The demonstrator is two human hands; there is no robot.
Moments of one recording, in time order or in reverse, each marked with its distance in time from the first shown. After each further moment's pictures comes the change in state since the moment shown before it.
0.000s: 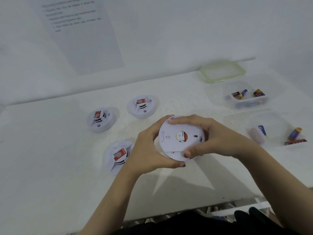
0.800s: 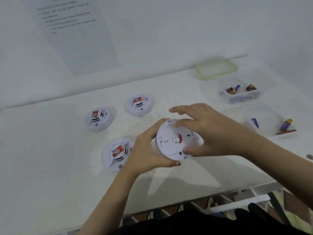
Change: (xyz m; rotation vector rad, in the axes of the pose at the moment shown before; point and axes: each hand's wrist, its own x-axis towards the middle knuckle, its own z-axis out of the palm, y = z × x) left_hand -0.011 -0.011 0.008 0.043 -0.006 0.017; right_hand -0.009 -0.007 0.001 -1.147 0.071 -0.221
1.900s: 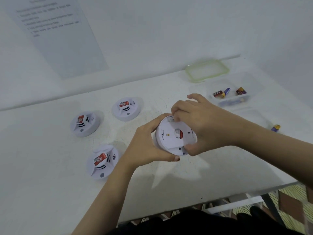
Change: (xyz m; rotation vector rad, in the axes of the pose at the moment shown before) left_hand 0.047 0.024 0.026 0.047 -0.052 -0.016; right_hand 0.001 0.044 -0.023 -0.182 -0.090 -0.014
